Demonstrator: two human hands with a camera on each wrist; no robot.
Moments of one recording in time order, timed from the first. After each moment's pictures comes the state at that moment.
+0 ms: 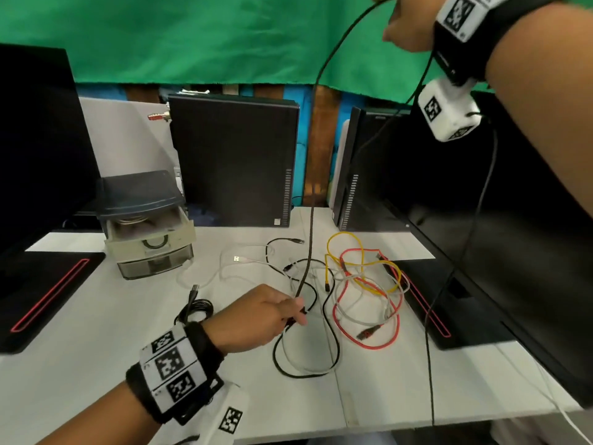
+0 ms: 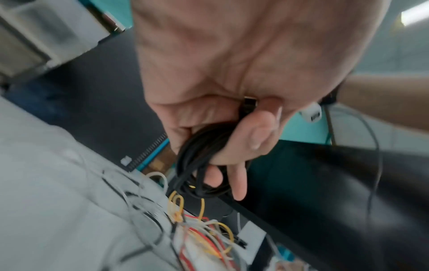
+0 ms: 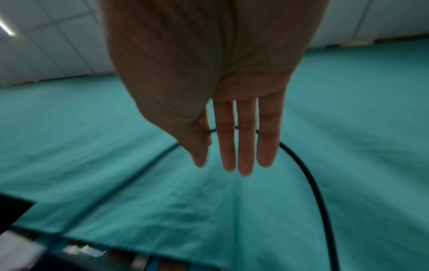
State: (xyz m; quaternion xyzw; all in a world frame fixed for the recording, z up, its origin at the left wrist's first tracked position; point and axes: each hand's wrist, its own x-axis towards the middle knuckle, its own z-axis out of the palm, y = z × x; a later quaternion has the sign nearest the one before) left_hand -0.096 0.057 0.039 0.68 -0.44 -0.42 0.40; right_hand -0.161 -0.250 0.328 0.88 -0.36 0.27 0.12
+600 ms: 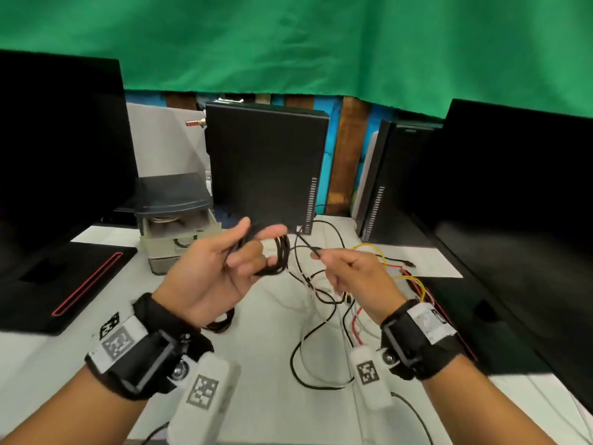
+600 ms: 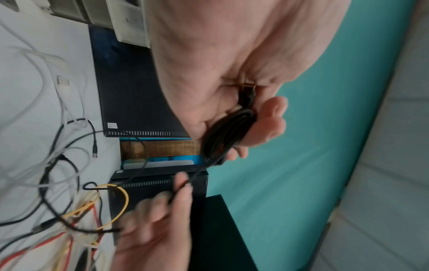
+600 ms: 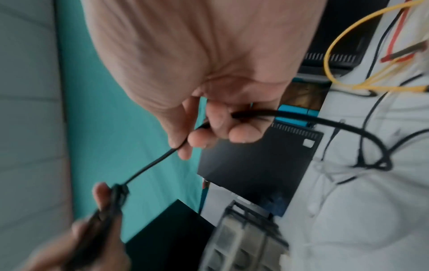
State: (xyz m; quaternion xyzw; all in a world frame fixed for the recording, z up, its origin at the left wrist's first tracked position) left_hand -0.062 0.097 0.103 0.37 -0.22 -0.49 0.75; right_hand -0.202 -0.093 0.053 0.77 -0.17 0.26 -0.56
